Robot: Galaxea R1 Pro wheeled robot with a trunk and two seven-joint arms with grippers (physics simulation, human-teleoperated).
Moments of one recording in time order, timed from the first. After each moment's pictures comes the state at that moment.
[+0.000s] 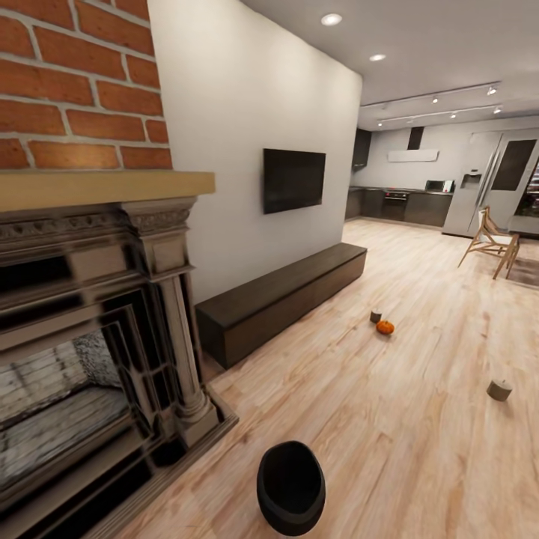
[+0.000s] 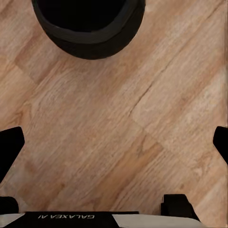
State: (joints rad) left arm -0.13 -0.05 0.00 -0.59 0.10 0.11 0.01; right arm -0.02 0.10 -0.04 -0.81 -0.04 0.26 0.02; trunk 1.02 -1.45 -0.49
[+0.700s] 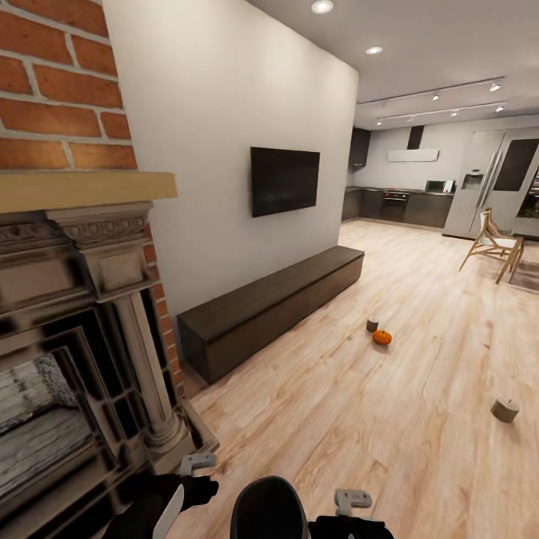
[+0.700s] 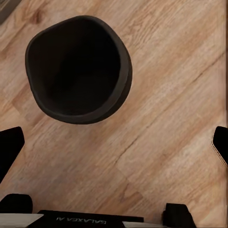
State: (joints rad) left arm -0.45 -0.06 0.00 -0.53 0.11 0.44 0.01; right arm -0.15 0.14 0.03 -0.94 -0.05 0.59 -0.04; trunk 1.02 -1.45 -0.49
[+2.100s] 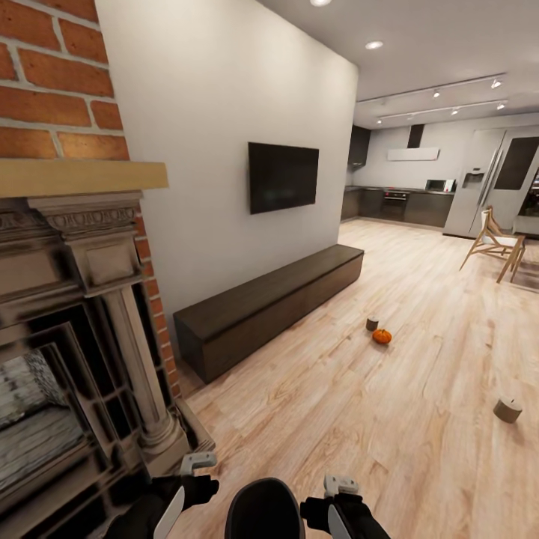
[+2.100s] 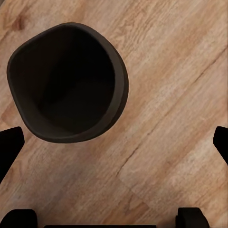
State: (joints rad) left arm -0.45 -0.06 0.00 -0.51 0.10 0.40 0.01; right arm -0.35 0.17 0.03 -0.62 -0.15 0.49 -0.16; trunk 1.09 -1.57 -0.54
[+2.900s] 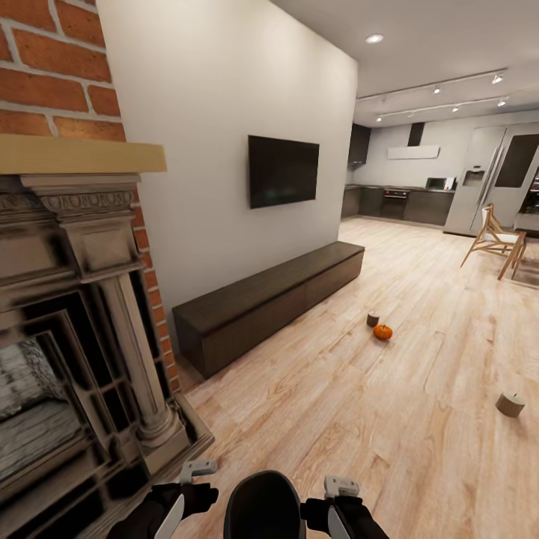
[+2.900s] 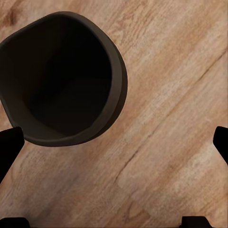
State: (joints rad) left arm -0.45 -0.06 0.00 -0.46 0.09 0.37 0.01; right arm -0.35 0.17 0.03 -0.61 -0.15 0.47 -0.16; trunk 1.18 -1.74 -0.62
